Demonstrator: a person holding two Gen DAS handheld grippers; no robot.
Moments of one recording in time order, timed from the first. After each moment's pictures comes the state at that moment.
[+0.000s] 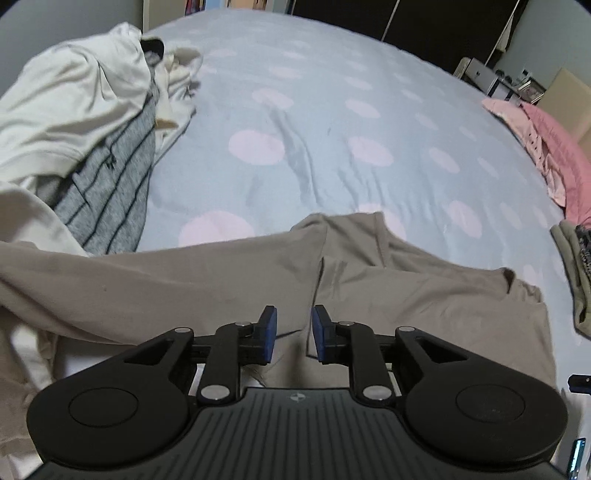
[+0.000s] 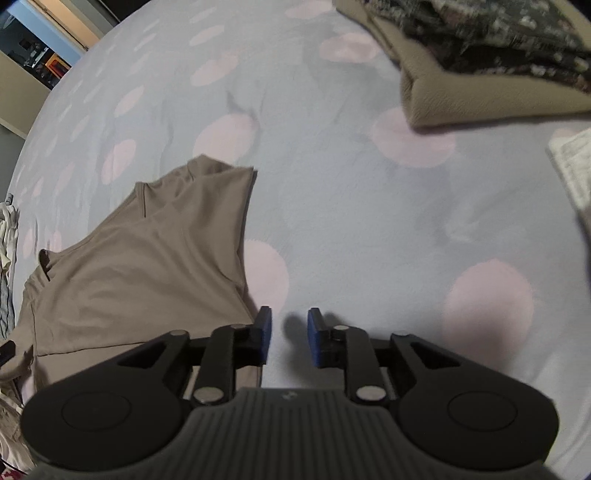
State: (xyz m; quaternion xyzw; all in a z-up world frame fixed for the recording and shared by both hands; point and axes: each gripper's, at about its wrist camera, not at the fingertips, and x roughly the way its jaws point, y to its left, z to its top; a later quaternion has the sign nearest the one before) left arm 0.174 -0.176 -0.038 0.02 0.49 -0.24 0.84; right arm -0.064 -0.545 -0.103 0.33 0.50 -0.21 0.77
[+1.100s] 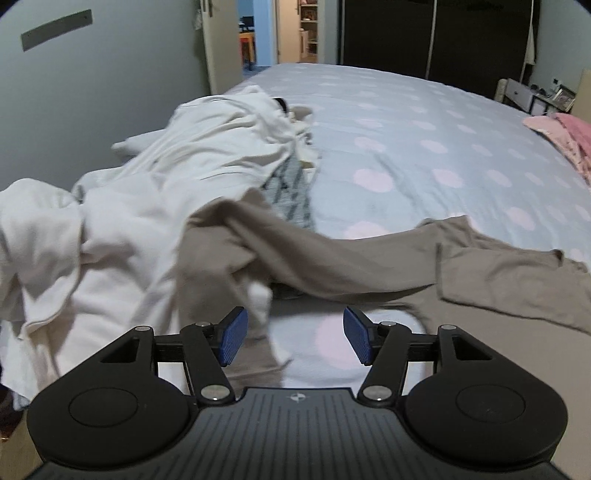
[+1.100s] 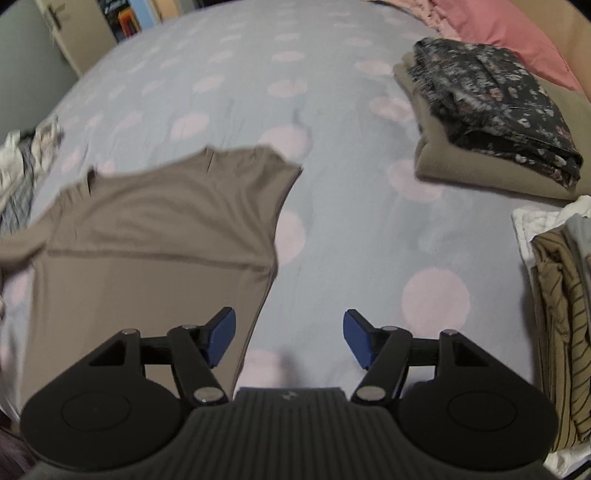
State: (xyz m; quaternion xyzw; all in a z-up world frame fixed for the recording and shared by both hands) left arm 0.109 -0.041 0.014 0.09 0.41 -0.15 0.90; right arm -0.126 -0.478 -0.048 0.17 0.50 -0.15 0.84
